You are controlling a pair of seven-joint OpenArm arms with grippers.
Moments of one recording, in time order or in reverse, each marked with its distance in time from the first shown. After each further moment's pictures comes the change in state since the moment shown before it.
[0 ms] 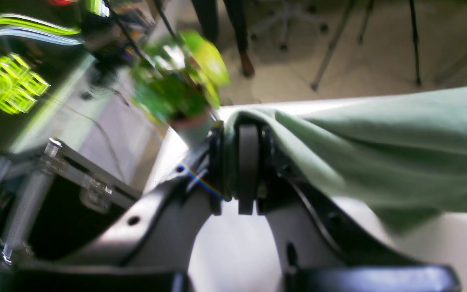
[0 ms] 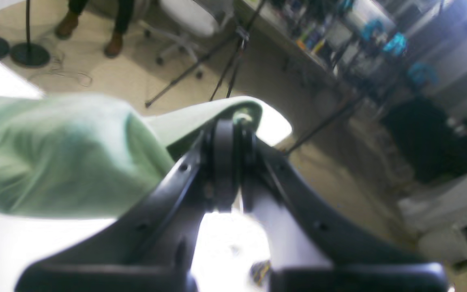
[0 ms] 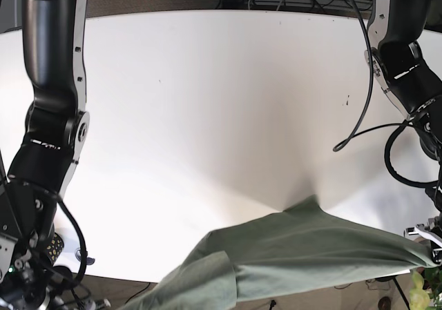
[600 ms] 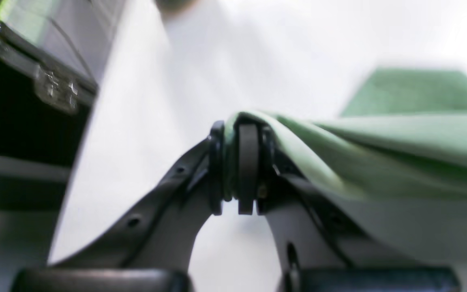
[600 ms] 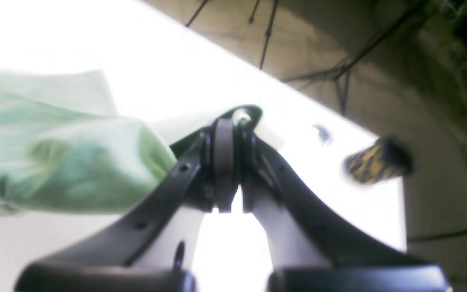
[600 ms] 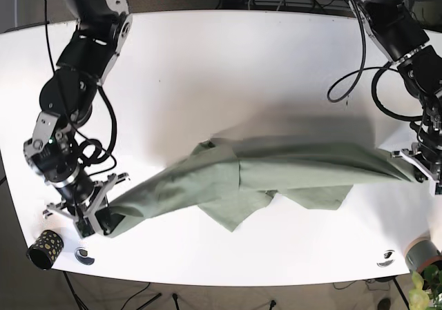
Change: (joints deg) left arm 20.6 2.8 -8.3 0.0 0.3 -5.5 -0.2; right arm -38.0 -7.3 13.8 22.8 0.1 0.0 -1.8
